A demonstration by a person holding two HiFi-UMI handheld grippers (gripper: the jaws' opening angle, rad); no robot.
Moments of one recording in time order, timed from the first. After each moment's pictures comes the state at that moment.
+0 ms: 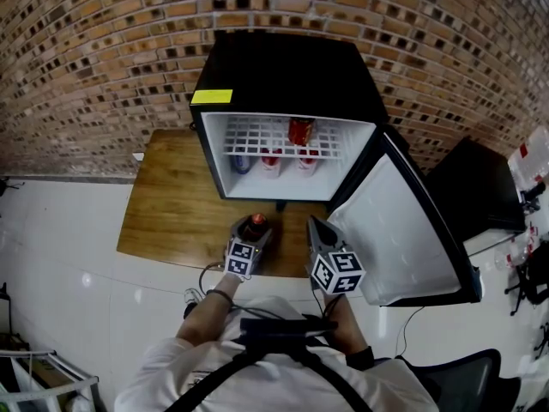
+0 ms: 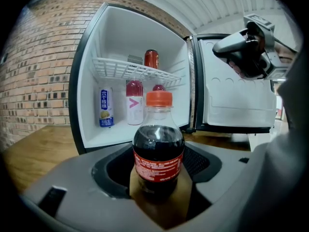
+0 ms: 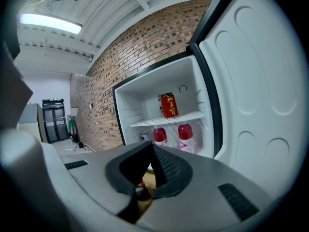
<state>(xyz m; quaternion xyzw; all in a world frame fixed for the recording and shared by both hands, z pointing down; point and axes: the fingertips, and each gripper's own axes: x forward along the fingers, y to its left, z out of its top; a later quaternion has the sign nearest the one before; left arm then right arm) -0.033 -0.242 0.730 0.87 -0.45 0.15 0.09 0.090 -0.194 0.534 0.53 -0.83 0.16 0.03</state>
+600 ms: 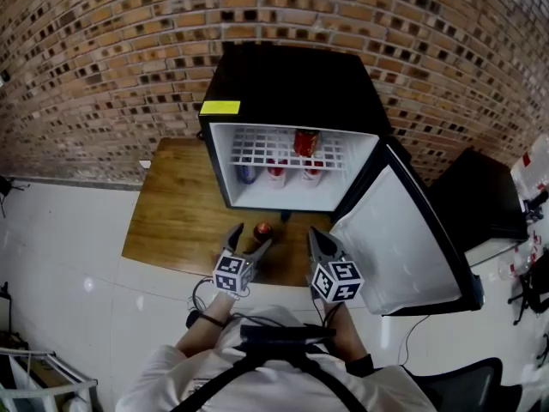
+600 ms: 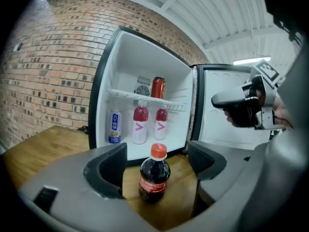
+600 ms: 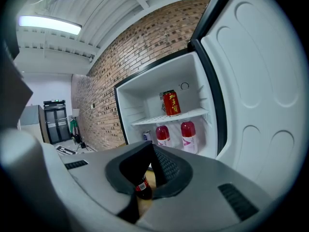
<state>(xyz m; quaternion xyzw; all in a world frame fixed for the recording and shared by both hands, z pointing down) -0.059 -0.214 0.639 0.87 -0.47 0.08 0.13 0.082 -0.192 0.541 0.52 -0.83 0.16 0.03</state>
